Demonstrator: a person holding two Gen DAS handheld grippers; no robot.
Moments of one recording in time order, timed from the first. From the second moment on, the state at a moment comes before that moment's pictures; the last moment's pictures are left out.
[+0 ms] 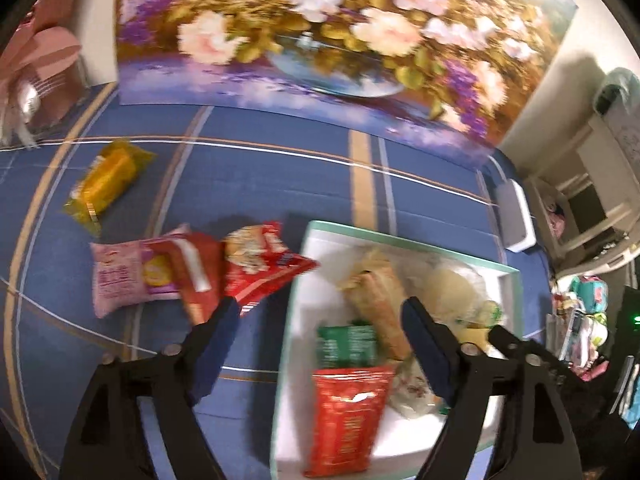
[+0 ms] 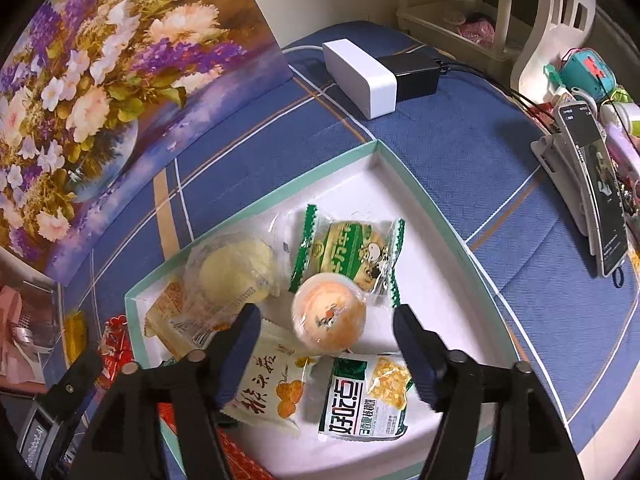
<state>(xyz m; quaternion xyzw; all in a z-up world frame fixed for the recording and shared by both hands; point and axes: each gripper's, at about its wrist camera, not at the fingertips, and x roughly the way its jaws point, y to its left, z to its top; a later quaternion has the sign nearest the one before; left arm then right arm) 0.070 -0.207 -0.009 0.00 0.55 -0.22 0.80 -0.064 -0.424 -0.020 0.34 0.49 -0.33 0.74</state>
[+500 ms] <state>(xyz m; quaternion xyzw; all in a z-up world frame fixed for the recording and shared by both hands) 0.091 -0.141 -0.023 0.00 0.55 -0.12 0.83 -0.039 -0.381 -0.001 0.27 0.50 -0.32 0.76</state>
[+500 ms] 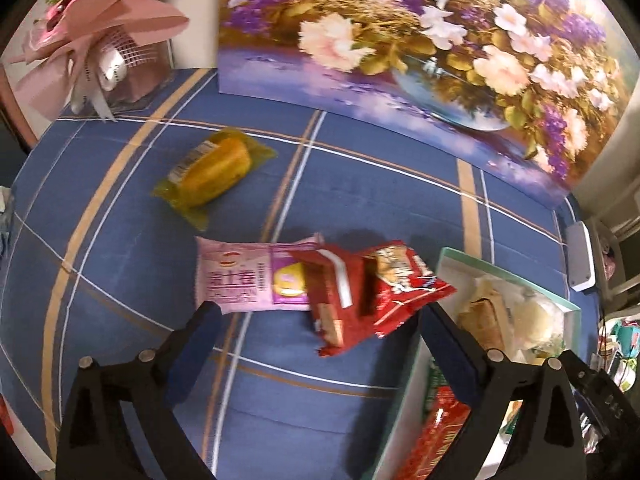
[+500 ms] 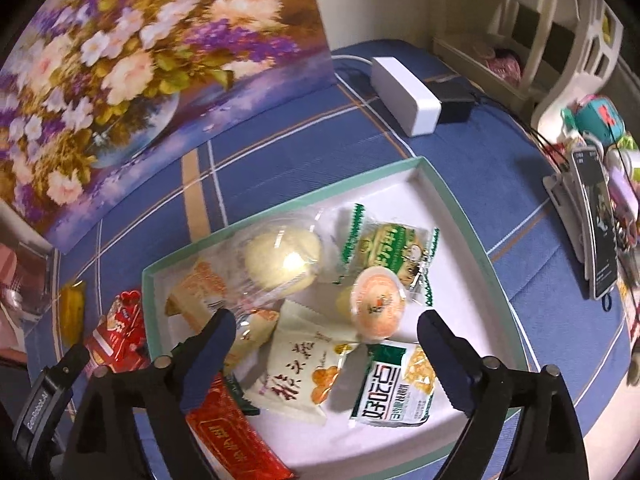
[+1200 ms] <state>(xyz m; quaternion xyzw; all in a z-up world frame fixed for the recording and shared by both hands) 0.113 -0.048 -0.005 -0.09 0.53 -0.06 0.84 -0.006 -0.310 0.020 0.22 0.50 -0.25 0.80</state>
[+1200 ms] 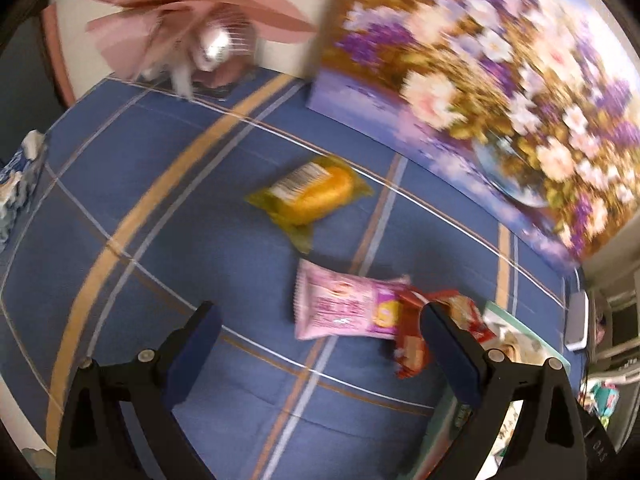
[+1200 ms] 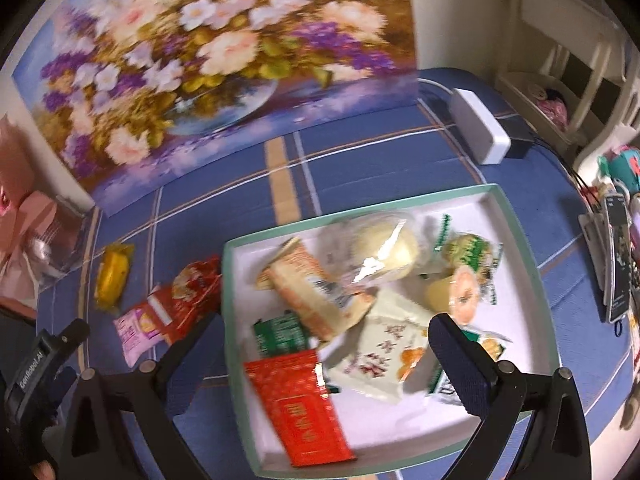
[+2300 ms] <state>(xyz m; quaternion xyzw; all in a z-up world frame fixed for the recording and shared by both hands) 0.137 0.010 -0.023 -0.10 0.55 -0.02 0.83 0.049 -0.246 0.003 0.21 0.51 -0.15 0.82</state>
